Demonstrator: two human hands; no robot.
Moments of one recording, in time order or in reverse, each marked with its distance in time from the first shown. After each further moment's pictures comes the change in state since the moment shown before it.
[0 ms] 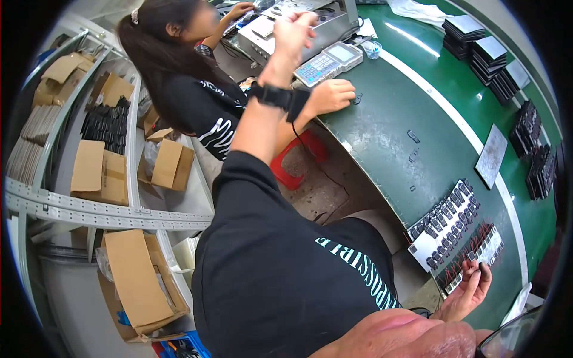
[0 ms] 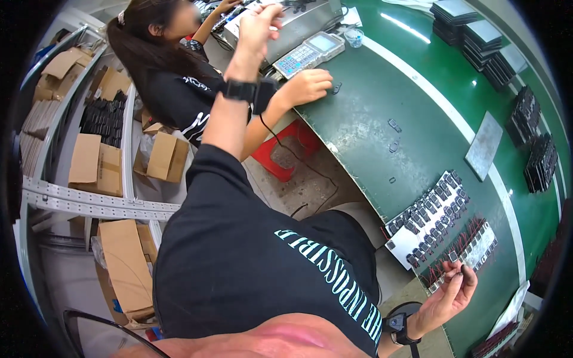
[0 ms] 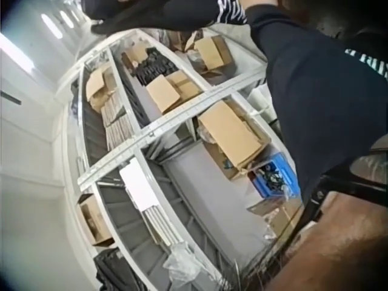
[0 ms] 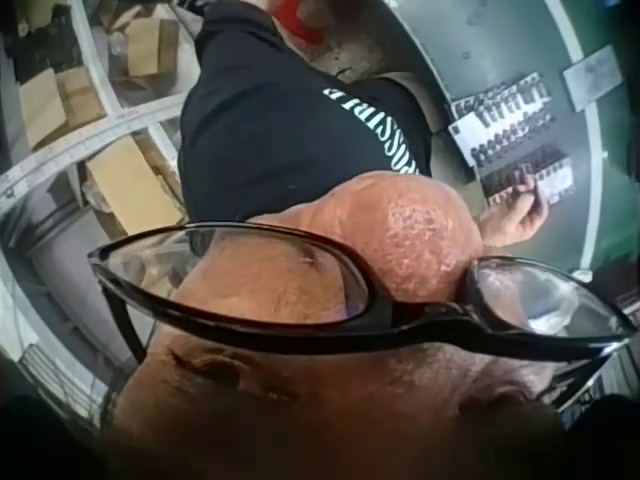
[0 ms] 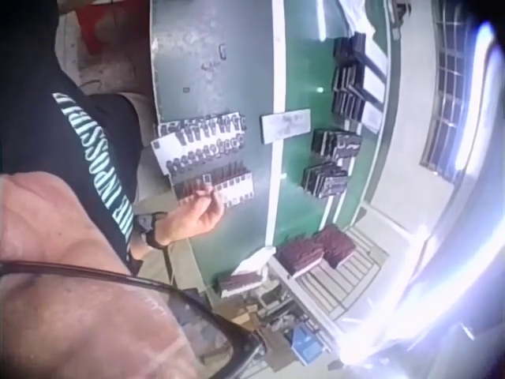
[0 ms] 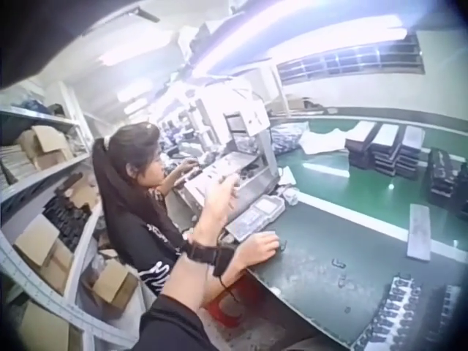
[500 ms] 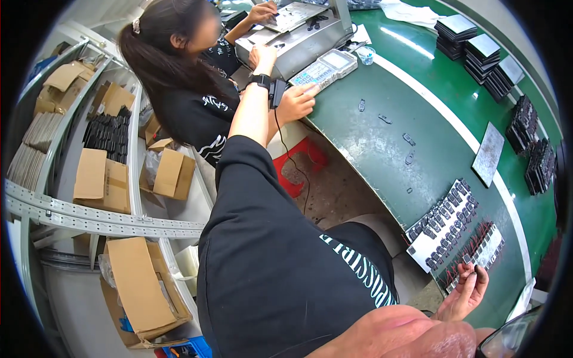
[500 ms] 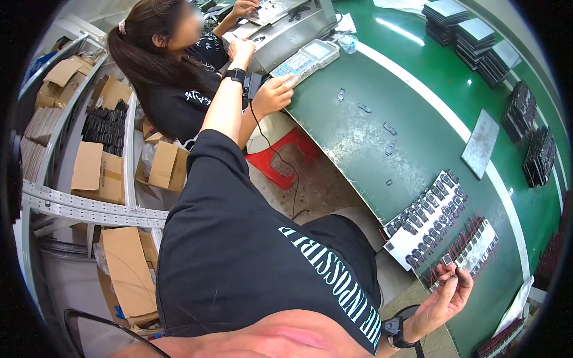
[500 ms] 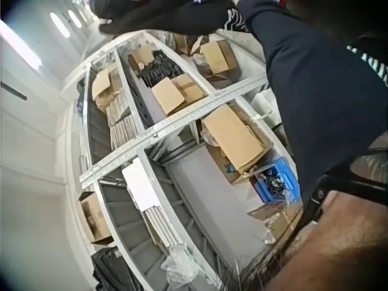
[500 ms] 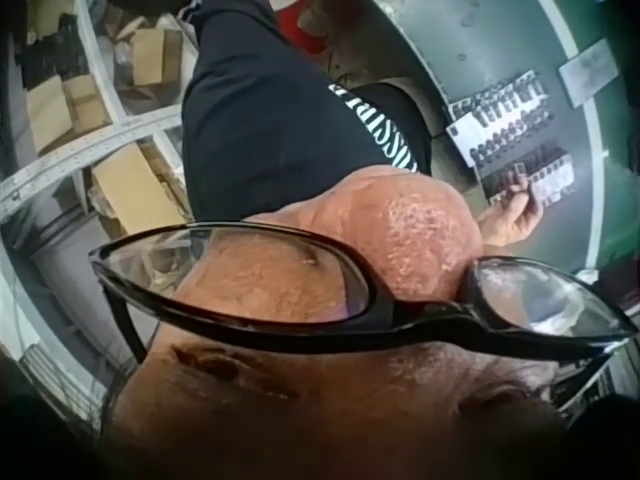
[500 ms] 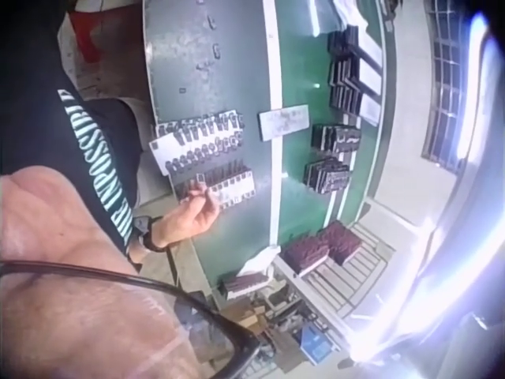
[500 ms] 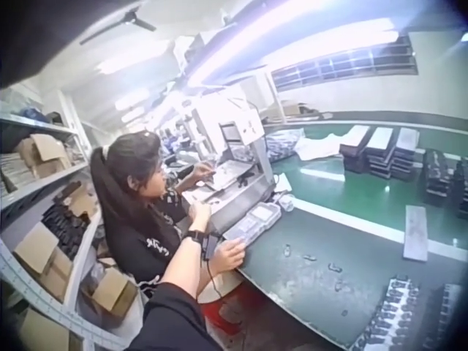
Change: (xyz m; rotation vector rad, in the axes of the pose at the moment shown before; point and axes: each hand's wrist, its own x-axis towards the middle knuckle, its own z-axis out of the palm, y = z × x) left_hand 0.104 -0.174 -0.120 1.135 0.385 -0.065; right_hand -0.014 -0.002 0.007 0.019 0.030 -0.001
